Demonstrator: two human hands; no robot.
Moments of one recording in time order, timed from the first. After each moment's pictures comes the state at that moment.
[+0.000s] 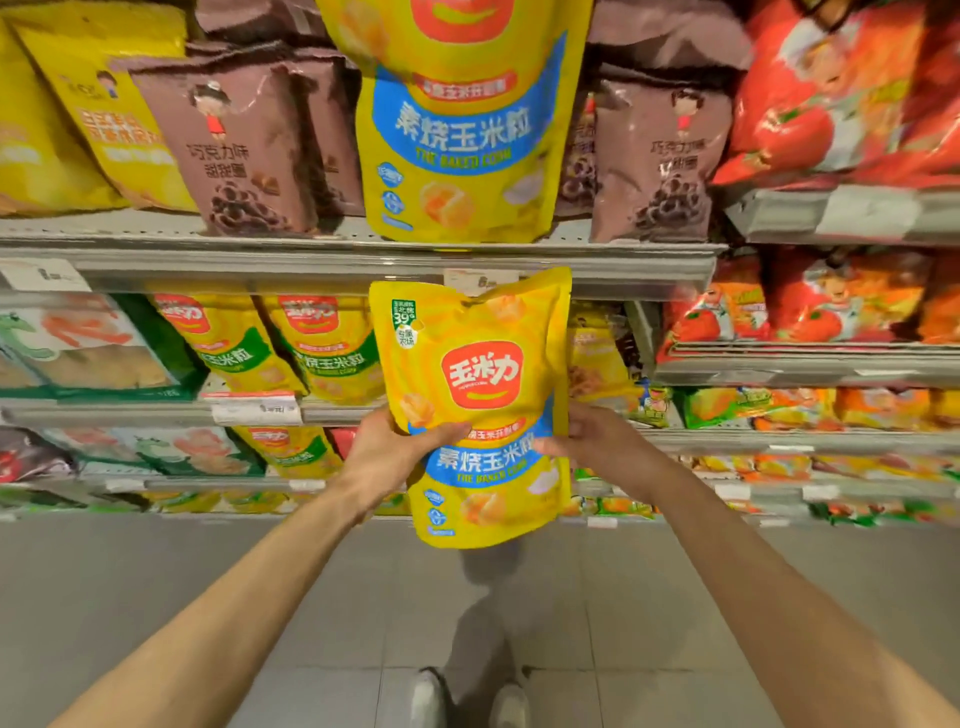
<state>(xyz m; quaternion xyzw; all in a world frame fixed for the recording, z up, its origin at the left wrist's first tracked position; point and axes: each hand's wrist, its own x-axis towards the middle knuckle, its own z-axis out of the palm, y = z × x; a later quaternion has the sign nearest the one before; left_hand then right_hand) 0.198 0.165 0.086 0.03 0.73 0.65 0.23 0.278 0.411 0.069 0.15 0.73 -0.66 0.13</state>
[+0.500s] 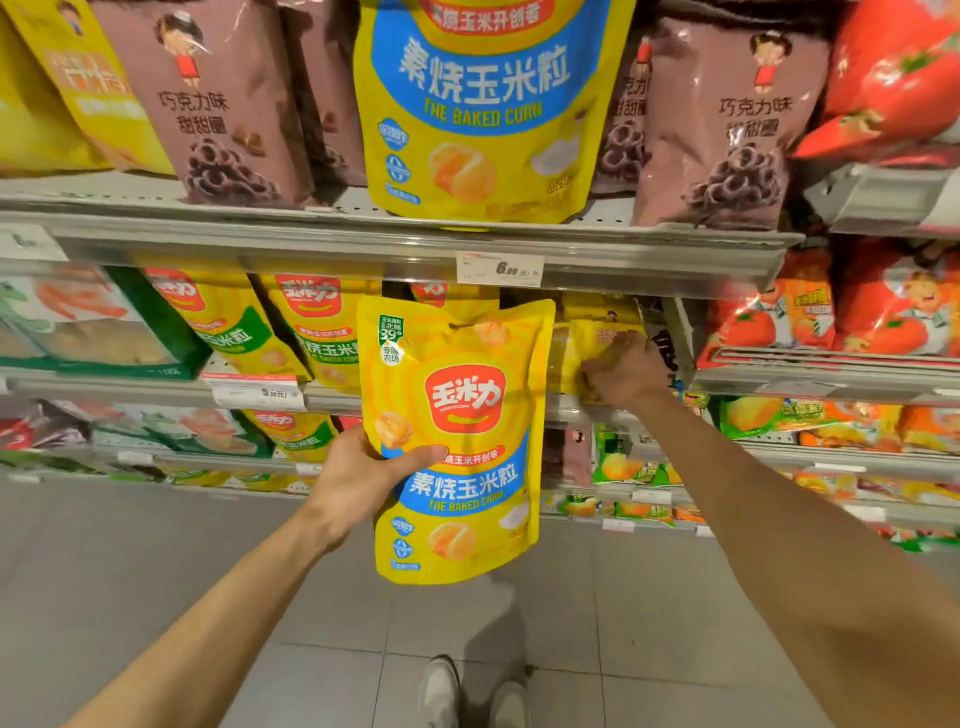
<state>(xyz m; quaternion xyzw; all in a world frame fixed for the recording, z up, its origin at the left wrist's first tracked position) 0.189 0.138 0.047 -0.03 0.74 0.63 0.22 0.159 0.476 0.005 0.32 0.89 -0.32 0.05</state>
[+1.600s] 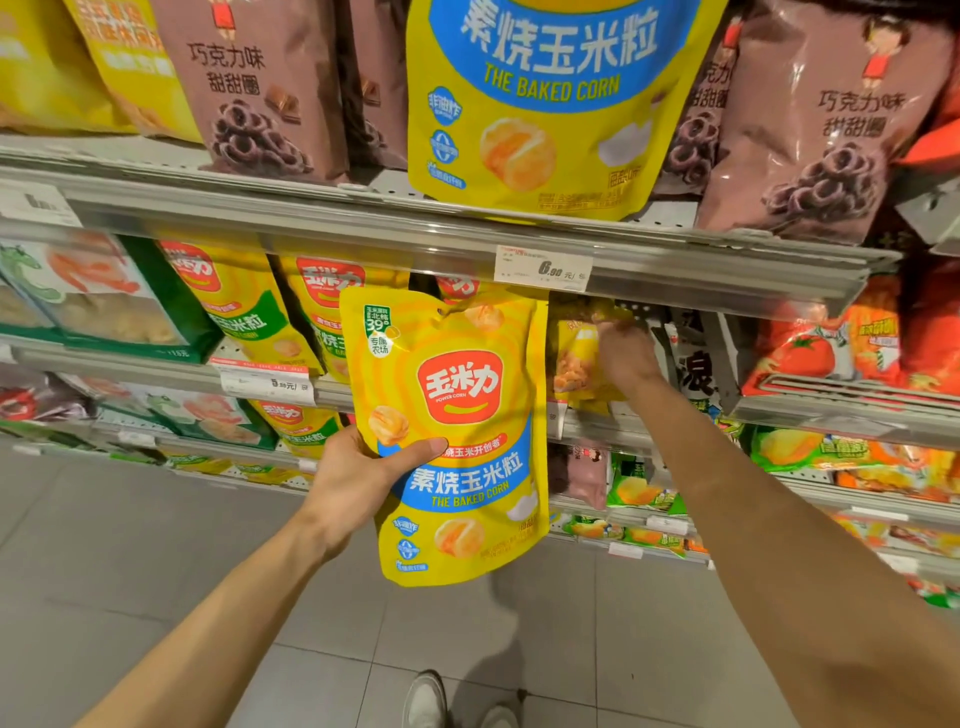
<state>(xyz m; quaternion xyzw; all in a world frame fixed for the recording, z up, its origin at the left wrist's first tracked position) 0.177 0.130 0.028 -0.07 0.72 0.67 0.18 0.094 0.450 0.002 0.34 0.83 -0.44 0.00</state>
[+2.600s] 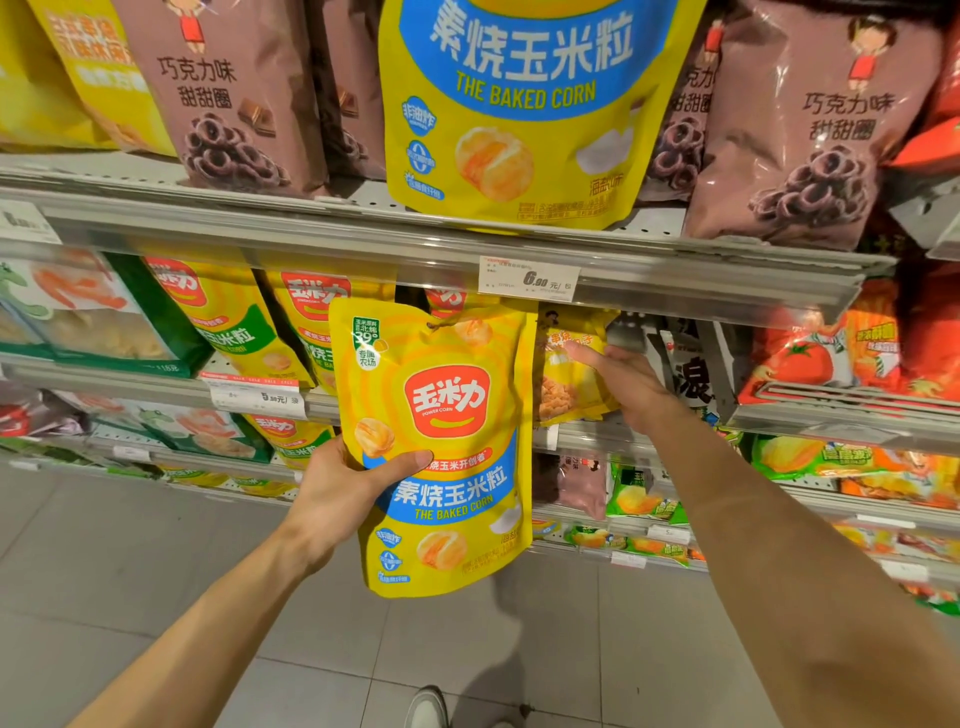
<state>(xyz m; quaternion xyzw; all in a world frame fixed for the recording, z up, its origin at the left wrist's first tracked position) 0.171 0.132 0.028 -0.06 0.73 0.66 0.17 0.115 0.468 -0.010 0.30 0.69 -0.66 0.05</state>
